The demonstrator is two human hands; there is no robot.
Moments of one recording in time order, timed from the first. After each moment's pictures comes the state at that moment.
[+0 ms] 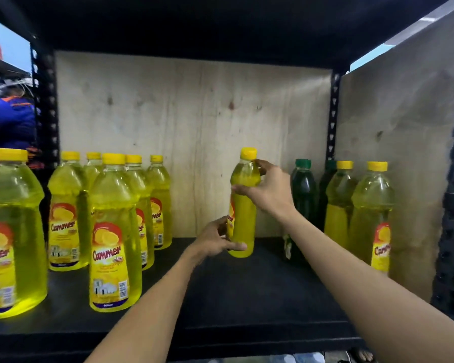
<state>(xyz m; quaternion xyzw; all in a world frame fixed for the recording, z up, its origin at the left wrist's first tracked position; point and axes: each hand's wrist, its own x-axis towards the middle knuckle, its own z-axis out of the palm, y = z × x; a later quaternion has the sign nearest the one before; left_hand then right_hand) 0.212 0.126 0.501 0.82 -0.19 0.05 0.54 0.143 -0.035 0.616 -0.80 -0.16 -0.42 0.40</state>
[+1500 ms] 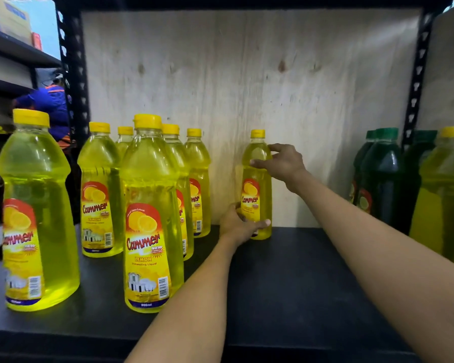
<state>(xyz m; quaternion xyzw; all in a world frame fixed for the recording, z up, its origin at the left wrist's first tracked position) 0.268 0.164 0.473 0.78 0.00 0.17 0.60 0.278 0.042 0.610 -0.81 -0.12 -0.23 0.53</state>
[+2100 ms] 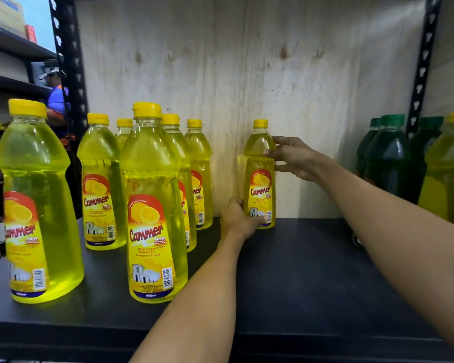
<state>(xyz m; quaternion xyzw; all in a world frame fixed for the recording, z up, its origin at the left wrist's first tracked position) 0.264 0.162 0.468 0.83 0.04 0.22 0.51 0.283 0.017 0.614 -0.76 -0.23 -0.04 0.61</state>
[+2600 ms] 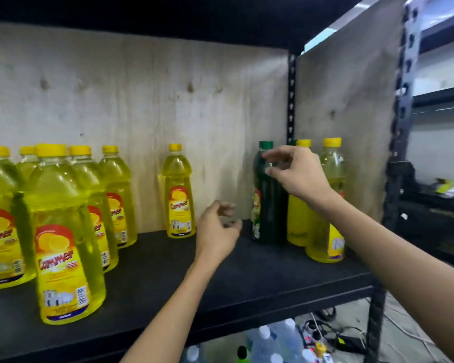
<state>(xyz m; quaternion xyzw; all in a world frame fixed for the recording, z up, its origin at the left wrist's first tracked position) 0.141 0.043 0.503 0.78 -0.16 0.28 0.54 0.094 -0.131 0.616 -0.83 -0.11 -0.42 0.36</state>
